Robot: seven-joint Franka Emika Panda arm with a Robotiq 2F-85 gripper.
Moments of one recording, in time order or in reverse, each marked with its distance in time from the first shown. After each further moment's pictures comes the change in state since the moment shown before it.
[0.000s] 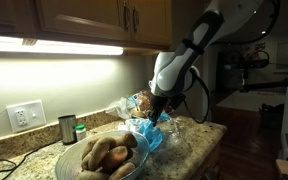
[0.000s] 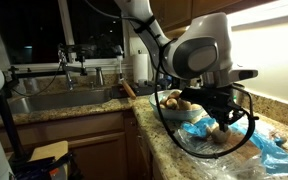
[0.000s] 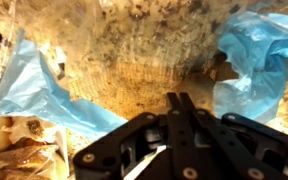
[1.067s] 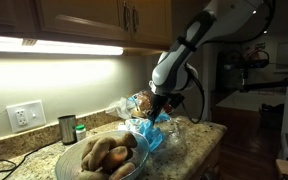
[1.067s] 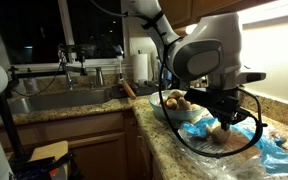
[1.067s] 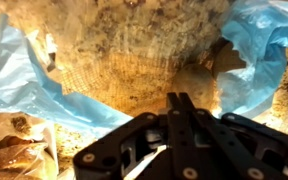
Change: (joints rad) arm -0.087 0.023 0.084 0.031 0.194 -0.002 -0.208
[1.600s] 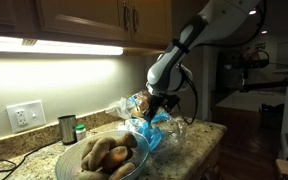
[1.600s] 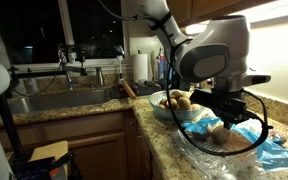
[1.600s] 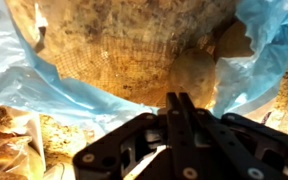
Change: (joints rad) arm -0.050 0.061 0.058 0.076 0.057 -0.016 -0.075
